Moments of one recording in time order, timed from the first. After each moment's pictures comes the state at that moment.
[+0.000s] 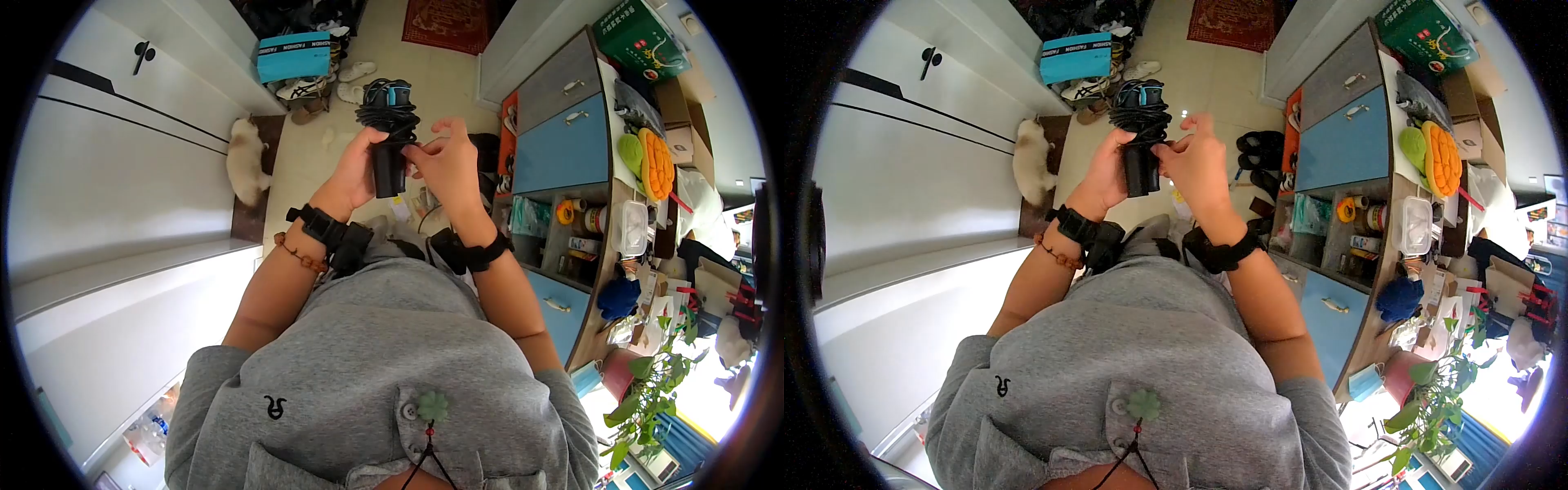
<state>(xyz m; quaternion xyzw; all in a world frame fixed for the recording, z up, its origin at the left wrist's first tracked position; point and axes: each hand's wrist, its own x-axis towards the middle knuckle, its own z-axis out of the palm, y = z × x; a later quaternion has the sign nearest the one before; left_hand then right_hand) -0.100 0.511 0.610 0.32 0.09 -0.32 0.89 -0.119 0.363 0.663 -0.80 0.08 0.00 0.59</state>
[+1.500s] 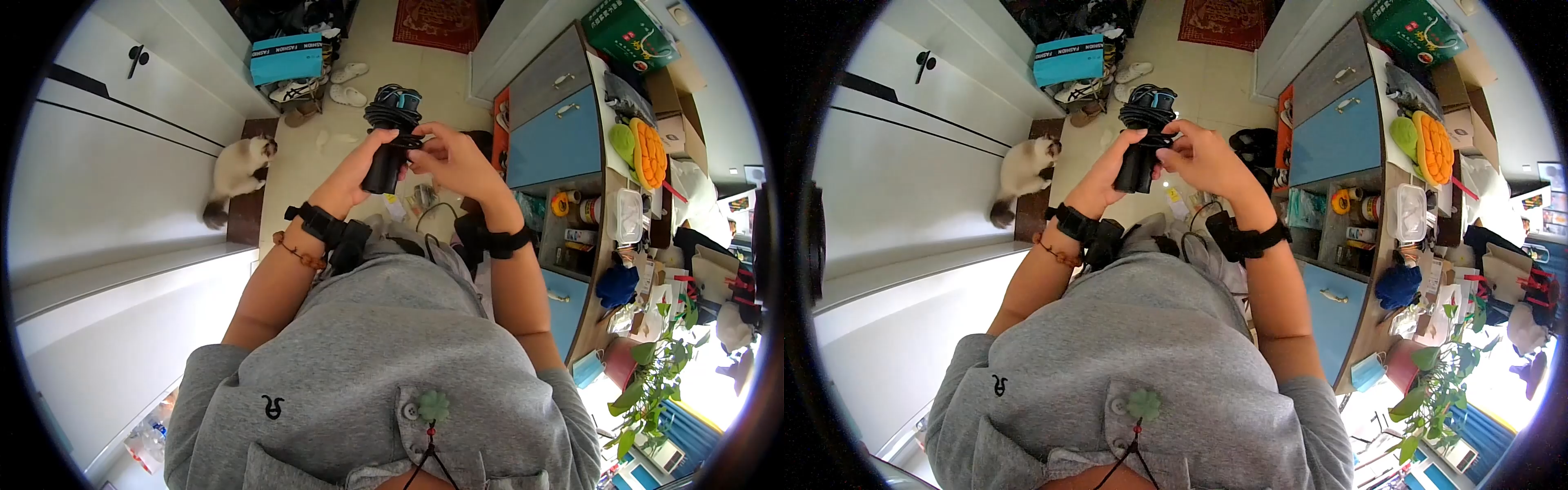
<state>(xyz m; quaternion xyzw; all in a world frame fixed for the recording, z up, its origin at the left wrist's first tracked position) -0.109 0.508 0.605 0.42 0.07 -0.34 0.84 -0.116 0.320 0.644 -0.80 -0.15 0.11 0.57</state>
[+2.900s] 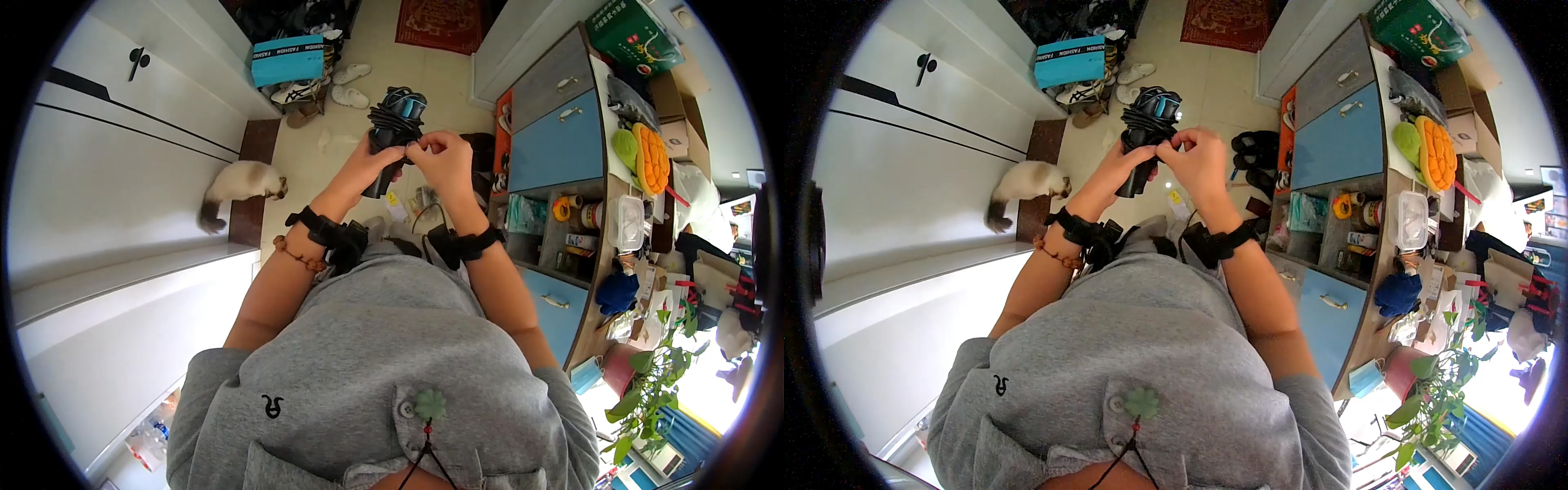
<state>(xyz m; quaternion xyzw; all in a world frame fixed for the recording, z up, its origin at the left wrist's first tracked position) -0.099 0.507 0.604 0.58 -0.02 -0.25 0.77 -0.104 0.343 0.607 -0.85 0.02 -0.09 0.51</state>
